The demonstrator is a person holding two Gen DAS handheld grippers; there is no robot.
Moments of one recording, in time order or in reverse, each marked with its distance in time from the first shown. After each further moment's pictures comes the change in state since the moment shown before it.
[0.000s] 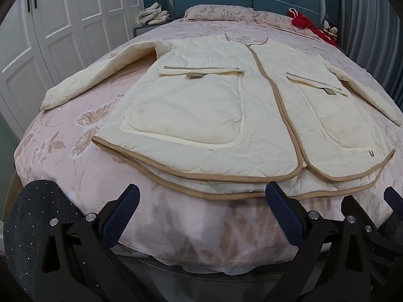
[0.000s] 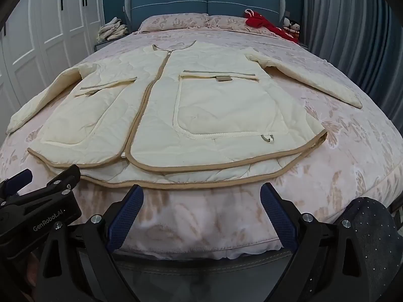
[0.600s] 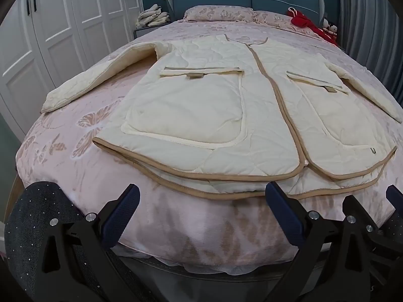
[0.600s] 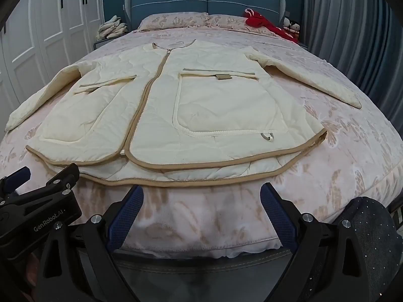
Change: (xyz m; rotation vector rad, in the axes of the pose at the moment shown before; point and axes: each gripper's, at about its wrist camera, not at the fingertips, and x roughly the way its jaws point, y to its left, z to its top) left arm -0.003 -0.001 0.001 0.010 -0.004 0.010; right arm 0.002 0.002 0.000 -0.008 0.004 -0.007
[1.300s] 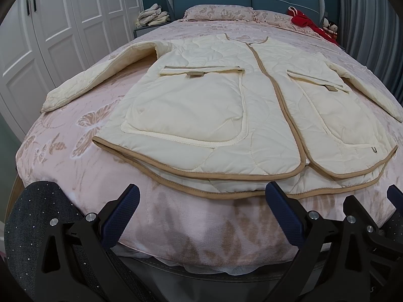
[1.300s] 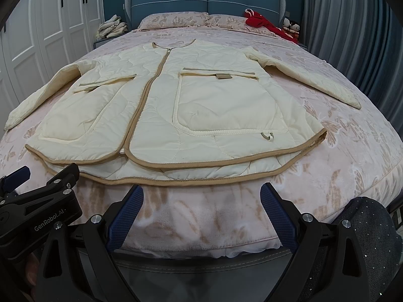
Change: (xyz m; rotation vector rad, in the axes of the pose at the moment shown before) left arm 0.003 0.001 -0.003 0.005 -0.001 0.001; right arm -0.001 0.000 -0.003 -0.003 0.002 -0.004
